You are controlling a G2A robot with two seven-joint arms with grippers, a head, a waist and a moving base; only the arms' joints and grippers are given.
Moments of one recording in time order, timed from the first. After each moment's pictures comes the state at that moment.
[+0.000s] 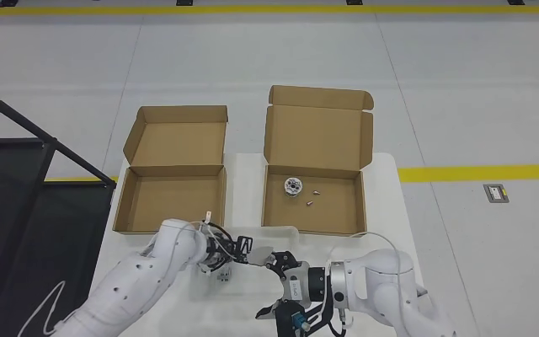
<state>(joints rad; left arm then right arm) 0.63 -0.99 -0.68 -1.32 1.73 -0.97 -0.35 -0.99 -1.14 1.01 -1.96 -1.85 -0.97 -0.19</state>
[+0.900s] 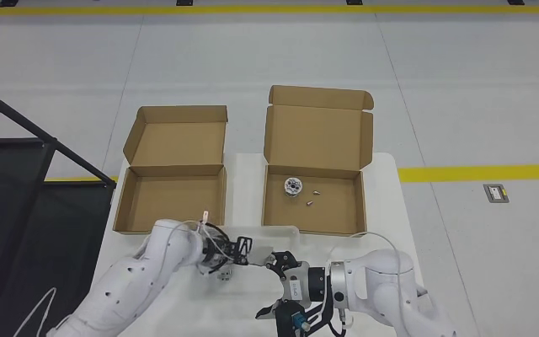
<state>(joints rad) 0.69 -0.96 -0.77 -1.40 1.74 -1.01 -0.21 -0.99 -1.14 1.01 -1.96 -1.85 -0.97 -0.19</state>
